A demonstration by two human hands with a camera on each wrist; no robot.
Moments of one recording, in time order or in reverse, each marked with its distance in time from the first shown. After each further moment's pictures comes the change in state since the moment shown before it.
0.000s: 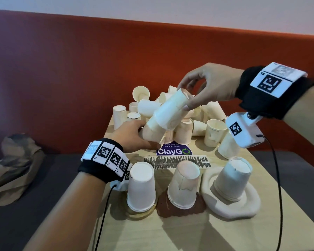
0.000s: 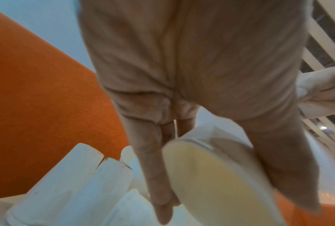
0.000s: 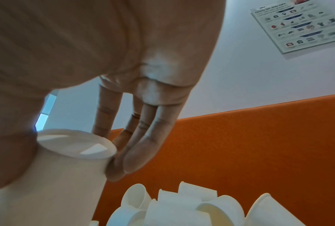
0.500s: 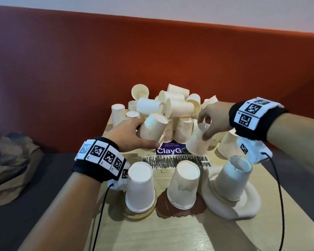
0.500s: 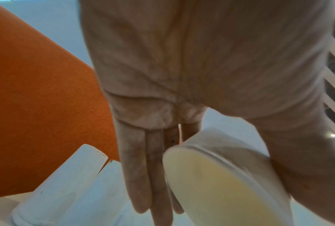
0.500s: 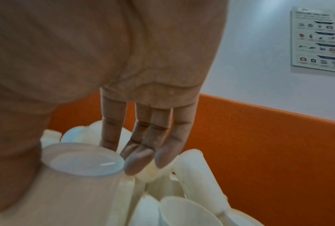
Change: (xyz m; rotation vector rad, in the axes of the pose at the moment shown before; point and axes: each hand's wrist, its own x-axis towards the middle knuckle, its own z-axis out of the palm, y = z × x) left_hand 0.003 -0.006 -0.004 0.010 -0.034 0.023; right_hand 0.014 0.077 0.054 -0.544 -0.227 0.267
